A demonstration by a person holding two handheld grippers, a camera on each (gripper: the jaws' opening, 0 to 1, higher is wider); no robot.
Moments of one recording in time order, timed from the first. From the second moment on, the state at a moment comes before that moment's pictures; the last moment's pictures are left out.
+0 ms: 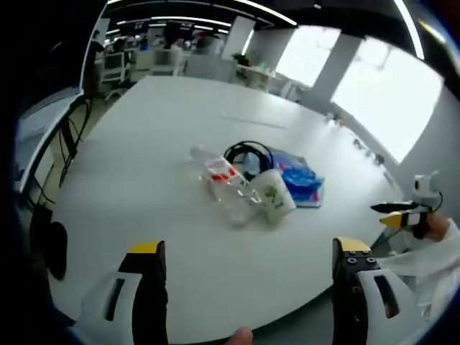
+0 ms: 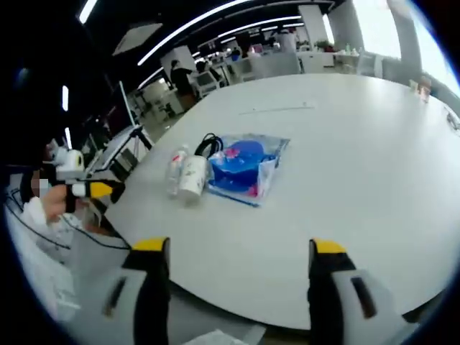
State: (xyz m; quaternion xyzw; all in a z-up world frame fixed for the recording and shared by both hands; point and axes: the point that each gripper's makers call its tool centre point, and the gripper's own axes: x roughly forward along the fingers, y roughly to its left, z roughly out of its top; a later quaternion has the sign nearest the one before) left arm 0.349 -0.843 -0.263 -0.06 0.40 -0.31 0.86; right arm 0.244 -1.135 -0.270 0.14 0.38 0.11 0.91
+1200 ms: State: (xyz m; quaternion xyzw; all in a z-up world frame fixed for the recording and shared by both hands) left arm 0.349 -0.847 -0.269 -0.08 0.41 -0.31 0.85; right arm 0.241 -1.133 -0.272 0.17 0.38 0.10 0.91
